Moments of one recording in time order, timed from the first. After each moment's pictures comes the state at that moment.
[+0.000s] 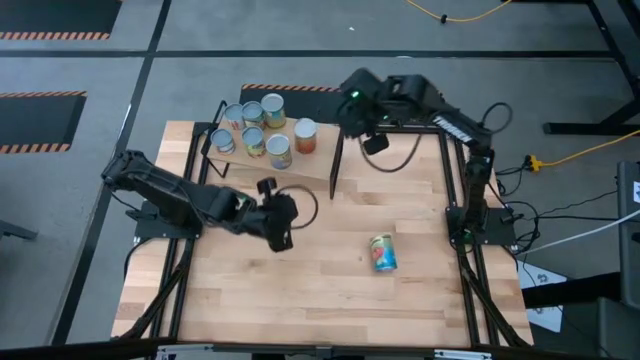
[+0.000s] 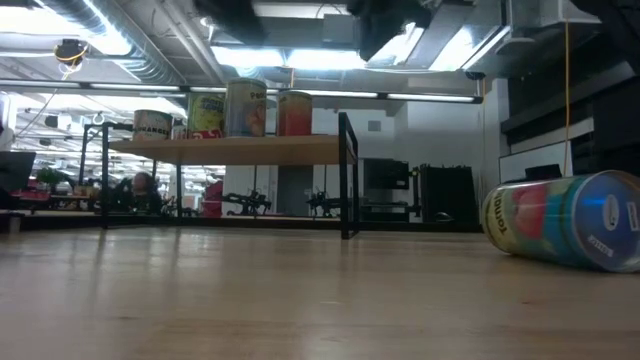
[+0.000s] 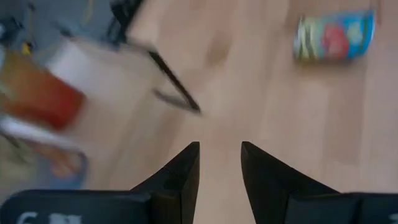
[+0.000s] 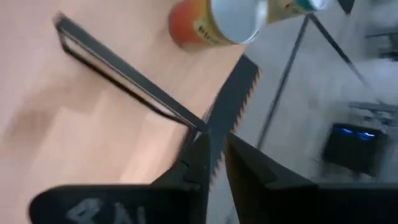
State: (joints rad) left arm -0.32 1.45 1.31 -0.80 -0.62 -0.37; right arm -0.36 1.93 2.36 -1.43 0.19 -0.94
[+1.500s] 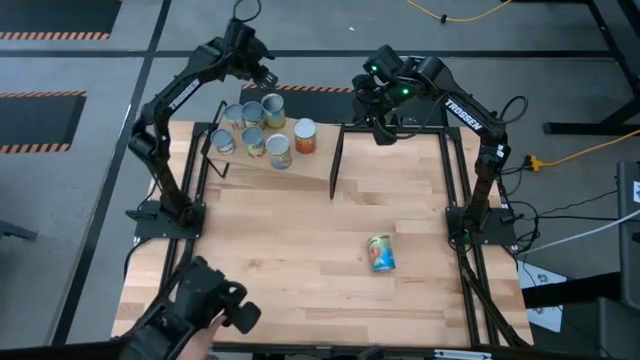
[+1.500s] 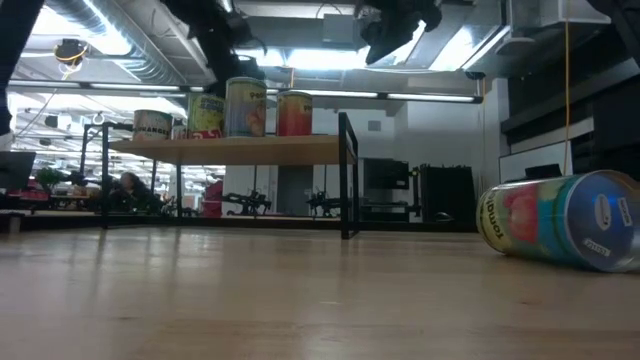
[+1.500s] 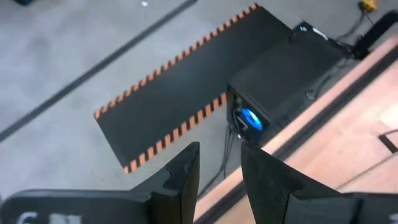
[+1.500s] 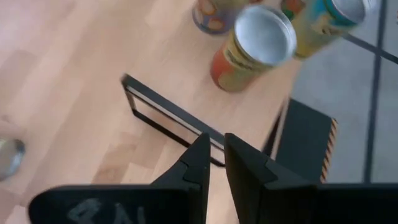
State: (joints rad) left arm 1.02 1.75 1.80 -0.84 0.00 0.13; right arm -0.57 1.85 2.18 -1.35 -0.36 -0.89
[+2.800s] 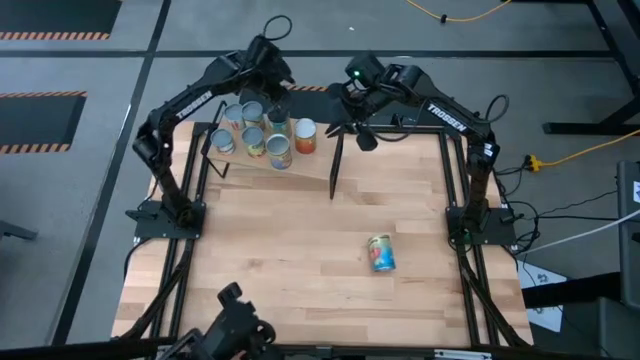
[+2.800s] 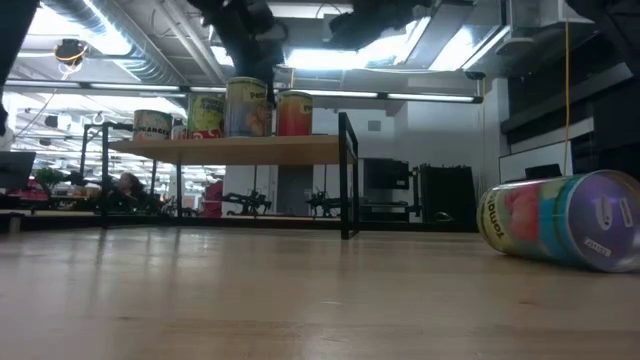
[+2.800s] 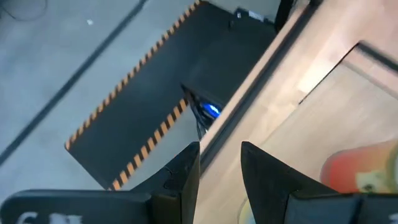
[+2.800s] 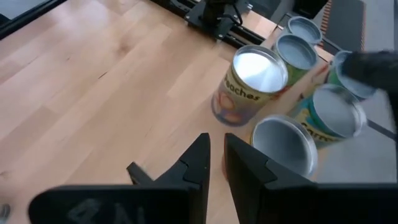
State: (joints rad) left arm 0.82 1.73 1.80 -0.90 0.03 0.19; right arm -0.51 1.93 2.18 -1.14 -0.61 -0.90
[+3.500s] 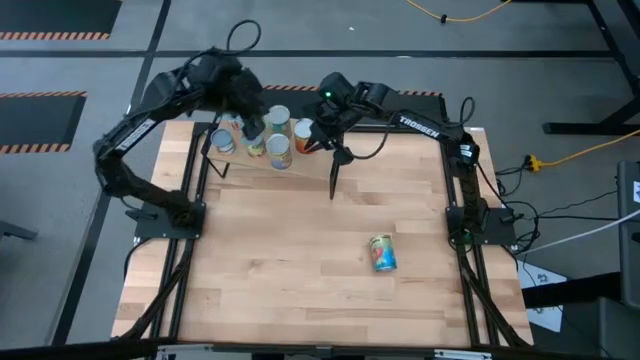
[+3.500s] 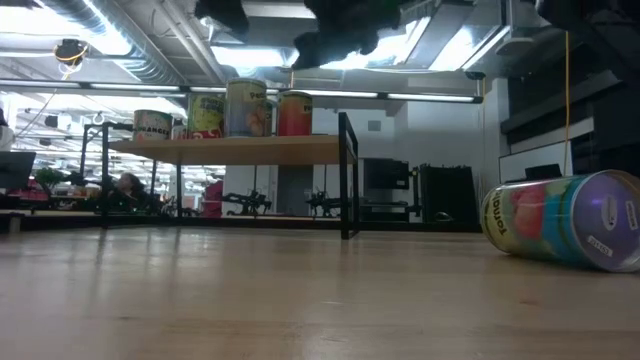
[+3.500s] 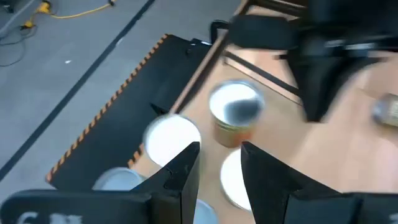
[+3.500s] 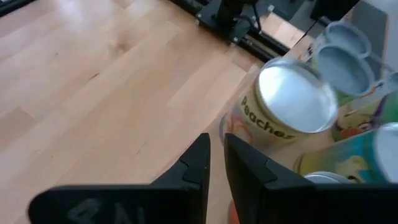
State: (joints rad) left arm 0.61 1.37 1.80 -1.14 0.01 0.11; right arm -0.42 2.07 2.18 -0.99 -0.59 -0.90
